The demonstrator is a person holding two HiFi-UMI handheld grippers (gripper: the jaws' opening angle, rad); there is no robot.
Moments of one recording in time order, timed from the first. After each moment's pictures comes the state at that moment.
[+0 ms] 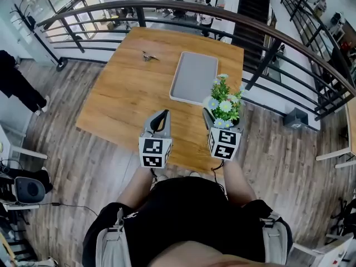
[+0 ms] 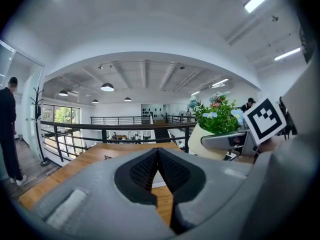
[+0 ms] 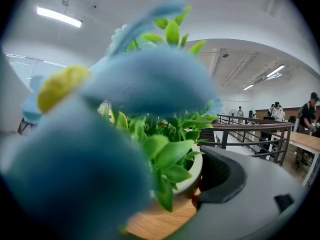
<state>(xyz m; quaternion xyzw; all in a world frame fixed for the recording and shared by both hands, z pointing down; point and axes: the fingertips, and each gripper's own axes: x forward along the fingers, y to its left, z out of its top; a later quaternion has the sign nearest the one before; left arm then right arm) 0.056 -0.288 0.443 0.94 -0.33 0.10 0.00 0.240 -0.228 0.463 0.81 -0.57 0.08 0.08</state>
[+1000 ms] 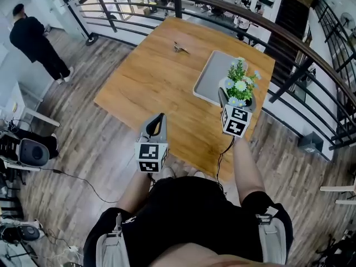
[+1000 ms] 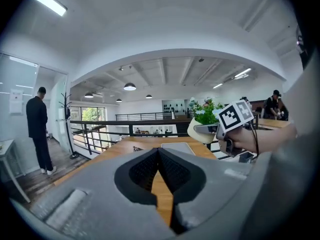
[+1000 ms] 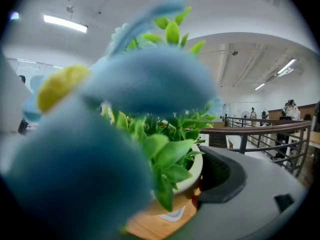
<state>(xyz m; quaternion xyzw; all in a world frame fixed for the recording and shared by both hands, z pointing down) -0.028 -0.284 0.449 0.88 -0.46 0.13 0.01 0.264 -0.337 0.472 0.78 -0.62 0.05 0.06</state>
